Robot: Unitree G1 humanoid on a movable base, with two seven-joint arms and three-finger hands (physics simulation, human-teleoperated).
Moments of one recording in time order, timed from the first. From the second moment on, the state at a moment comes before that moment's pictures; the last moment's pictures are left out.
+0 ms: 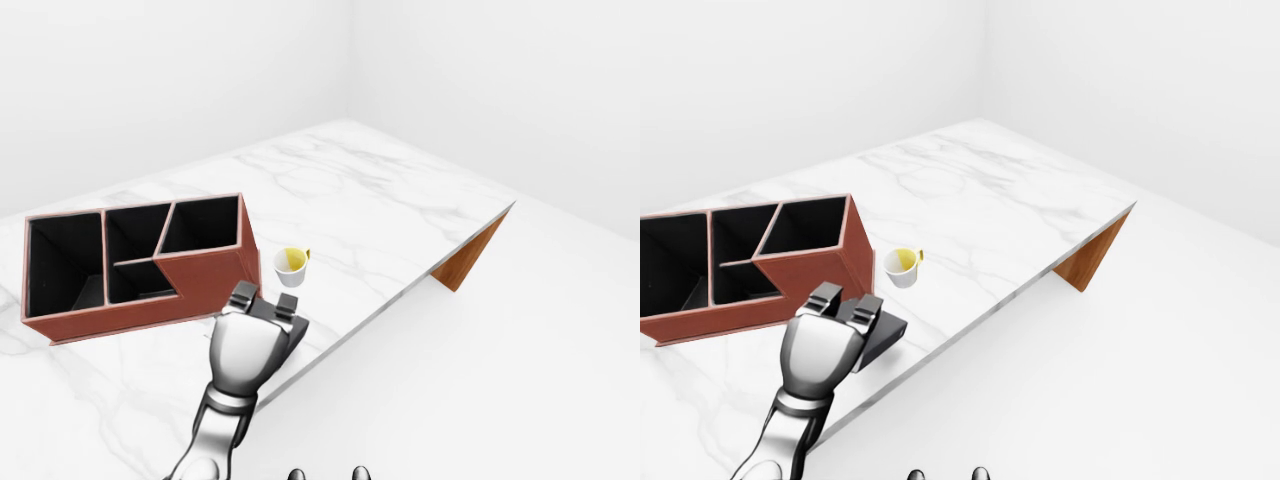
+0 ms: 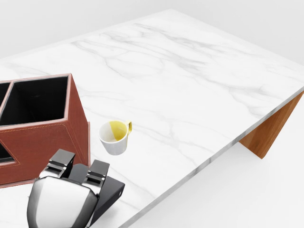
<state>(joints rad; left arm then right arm) 0.23 0.14 -0.17 -0.37 1.75 -0.09 0.52 0.48 0.06 -1.54 -0.47 1.01 0.09 0.69</state>
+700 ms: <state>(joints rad) 0.18 0.08 -0.21 -0.65 1.68 -0.09 0.42 0.48 0.06 -1.55 -0.50 1.03 0.09 0.68</state>
